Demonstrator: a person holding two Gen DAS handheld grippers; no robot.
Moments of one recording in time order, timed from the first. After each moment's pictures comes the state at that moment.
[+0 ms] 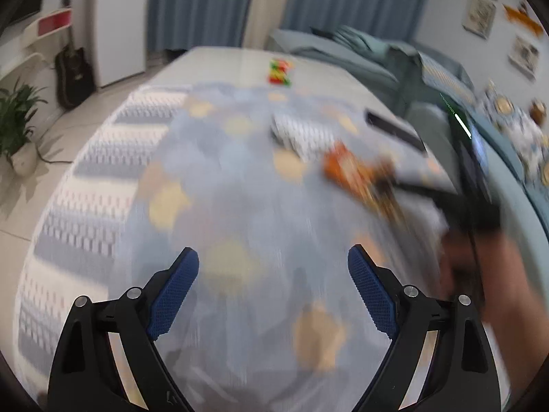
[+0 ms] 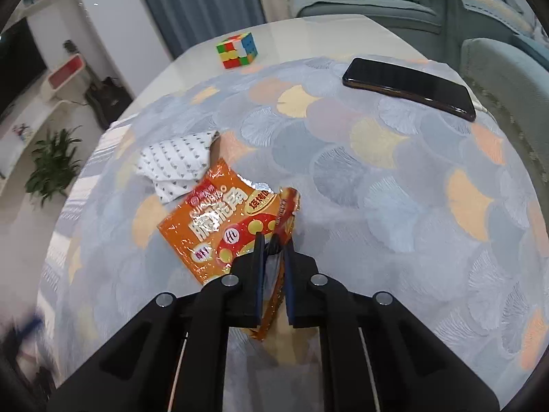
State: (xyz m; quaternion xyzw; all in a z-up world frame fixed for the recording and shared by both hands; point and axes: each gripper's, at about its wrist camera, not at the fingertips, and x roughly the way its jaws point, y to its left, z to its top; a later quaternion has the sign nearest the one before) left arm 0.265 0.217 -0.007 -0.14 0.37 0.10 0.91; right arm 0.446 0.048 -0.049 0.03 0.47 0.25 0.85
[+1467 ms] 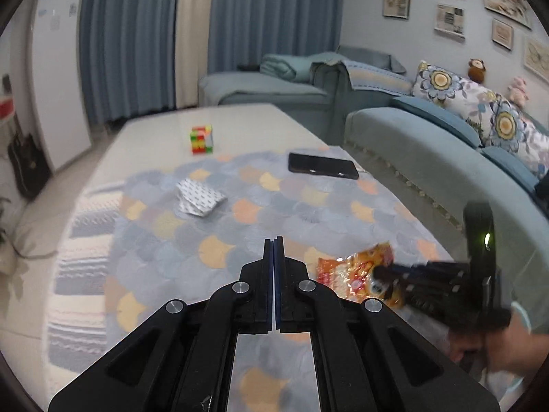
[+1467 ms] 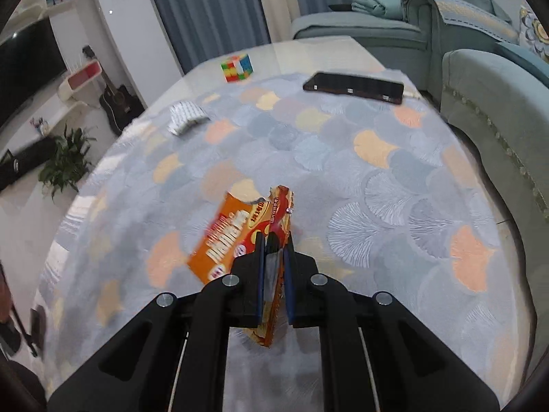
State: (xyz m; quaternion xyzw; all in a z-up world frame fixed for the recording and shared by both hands) left arm 0.276 0.152 0.063 -0.01 0.32 -0.01 0.95; right arm 0.355 -0.042 -0.020 0.03 0.42 0.26 0.87
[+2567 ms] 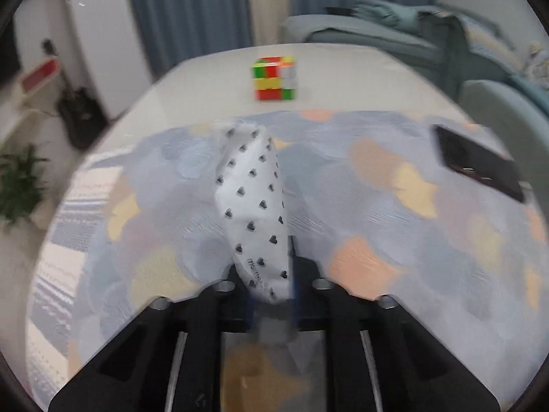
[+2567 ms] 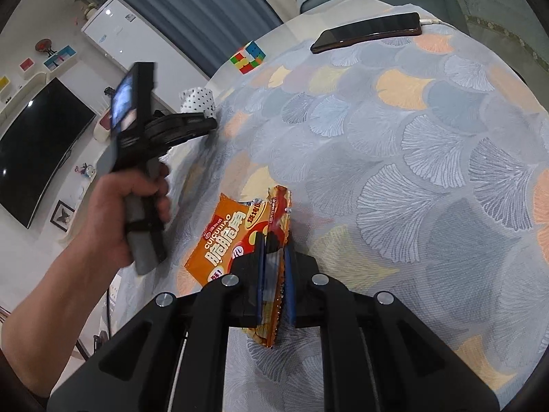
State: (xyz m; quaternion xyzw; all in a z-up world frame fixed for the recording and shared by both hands) left arm 0.488 0.208 -0.043 -0.04 0.42 0.15 0.89; right arm 0.393 -0.055 -0.074 0.18 0.47 0.34 0.79
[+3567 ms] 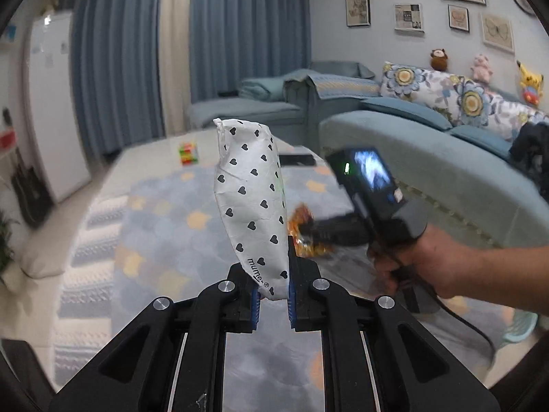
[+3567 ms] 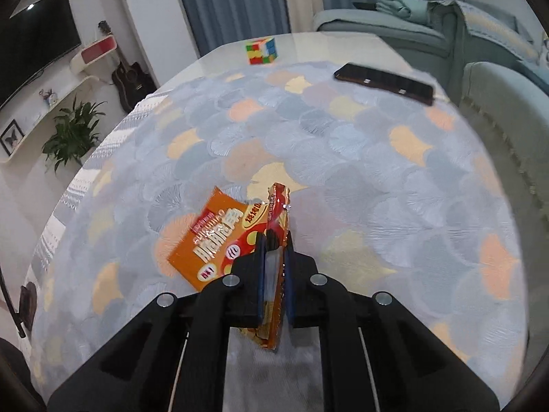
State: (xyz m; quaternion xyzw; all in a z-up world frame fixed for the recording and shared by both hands) left arm 0.142 0.107 0.049 0.01 0.28 -0.06 0.96; right arm 0.351 -0.015 -0.032 -0.02 0.43 0.28 0.86
